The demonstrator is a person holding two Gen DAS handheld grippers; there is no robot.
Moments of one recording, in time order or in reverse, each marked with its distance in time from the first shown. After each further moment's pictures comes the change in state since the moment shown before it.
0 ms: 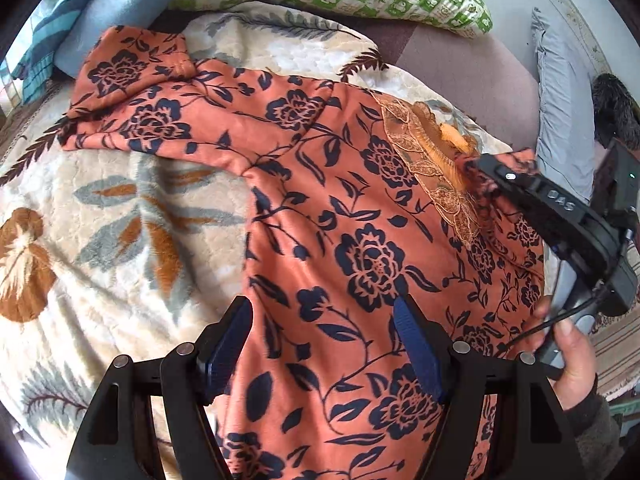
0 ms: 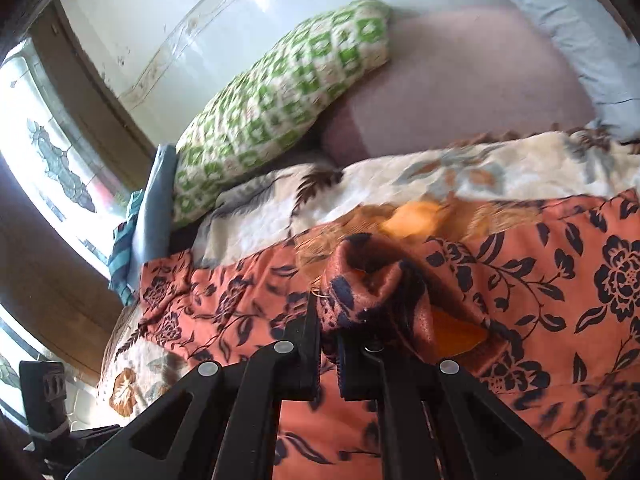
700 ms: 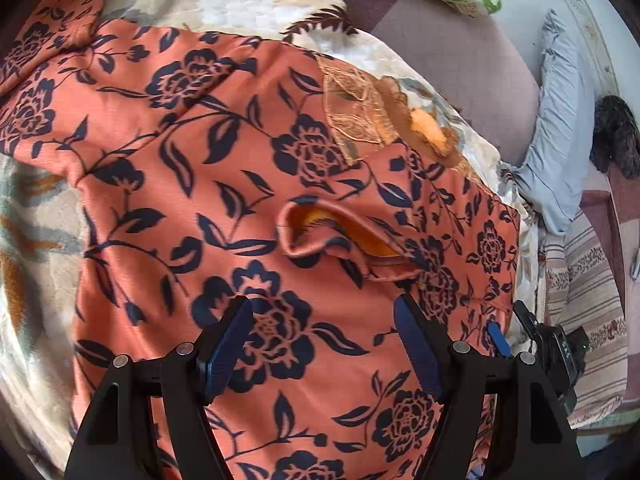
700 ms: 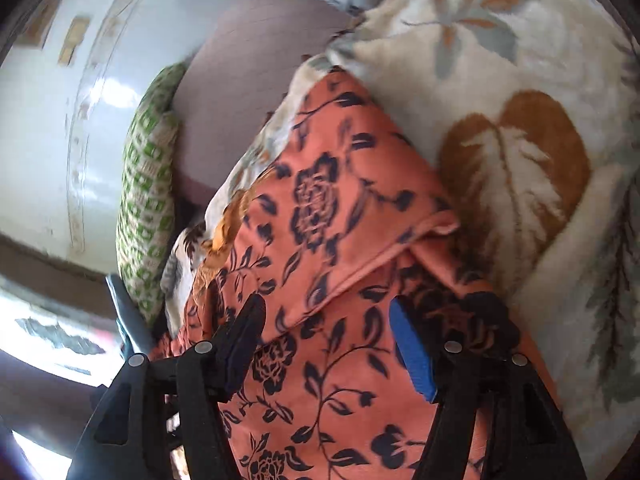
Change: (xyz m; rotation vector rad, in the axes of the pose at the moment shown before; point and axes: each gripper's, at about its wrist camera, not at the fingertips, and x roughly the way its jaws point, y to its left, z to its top) left arm 0.097 -0.067 0.046 -0.076 0.106 -0.143; right arm -0.124 -0.248 -0.085 0.765 -0.112 0.019
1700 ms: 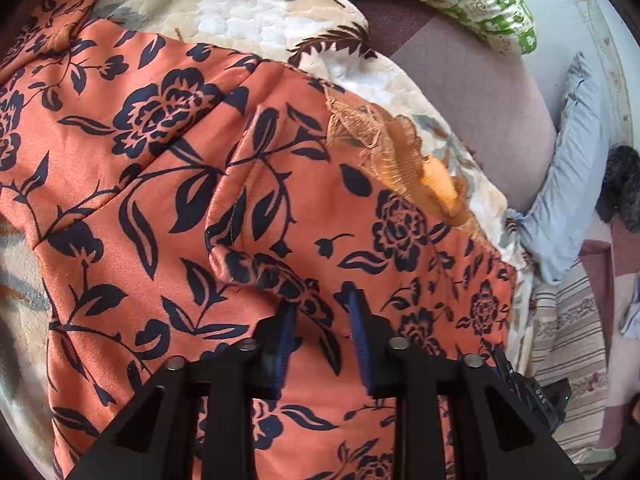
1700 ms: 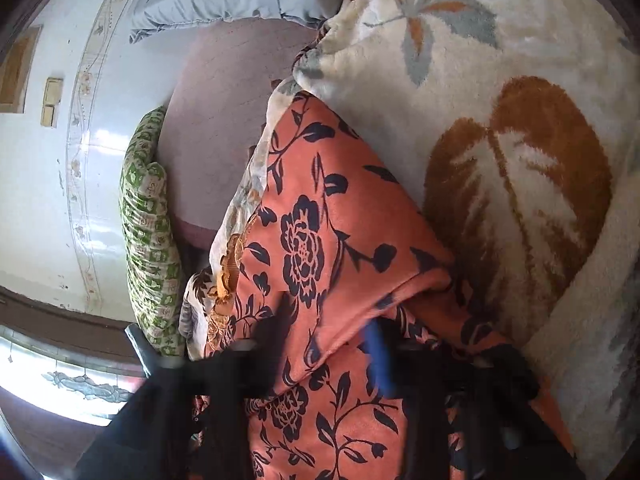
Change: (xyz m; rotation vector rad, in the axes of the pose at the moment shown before) left arm 0.031 0.004 0.051 -0.147 -0.036 -0.037; right arm 0.012 0.019 0.017 -0.019 -0.087 0.020
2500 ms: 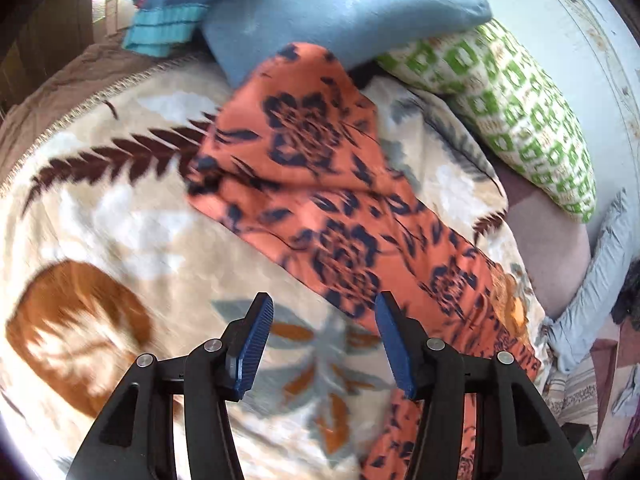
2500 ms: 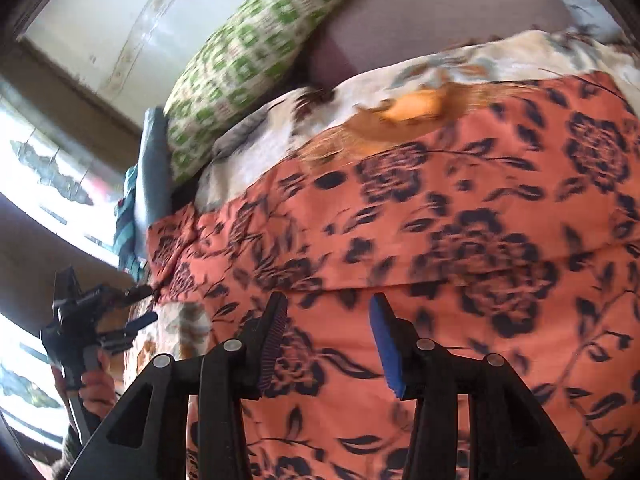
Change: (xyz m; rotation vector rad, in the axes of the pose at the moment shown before) left arm -0.196 0.209 0.042 -0.198 -0.218 0.168; right arm 0.100 0.203 -0.197 -0.644 0.348 -0.021
